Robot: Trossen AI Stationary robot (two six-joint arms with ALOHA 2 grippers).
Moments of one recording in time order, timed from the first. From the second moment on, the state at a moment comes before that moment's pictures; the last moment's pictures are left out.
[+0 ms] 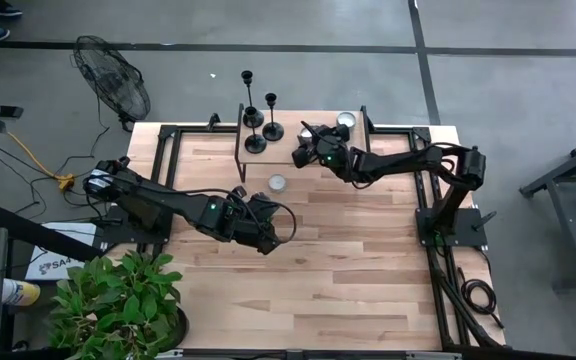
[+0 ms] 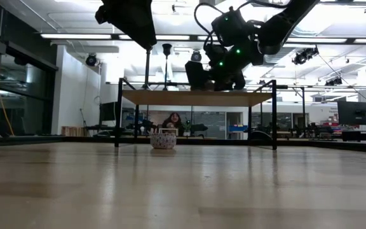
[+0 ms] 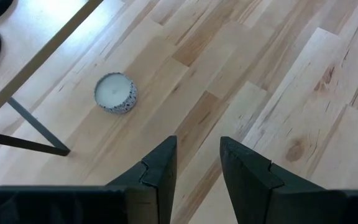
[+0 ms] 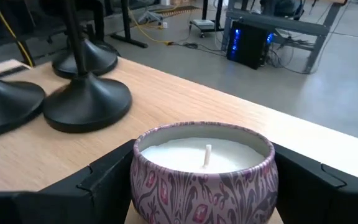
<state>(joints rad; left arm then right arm) -0.30 1.61 1.44 -0.95 -0.61 -0.78 -0.33 1.76 0.99 0.41 0.65 0.24</state>
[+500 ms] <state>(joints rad) -0.30 1.61 1.44 -0.95 -0.59 -0.76 -0.33 1.75 0.99 0.34 0.66 0.27</state>
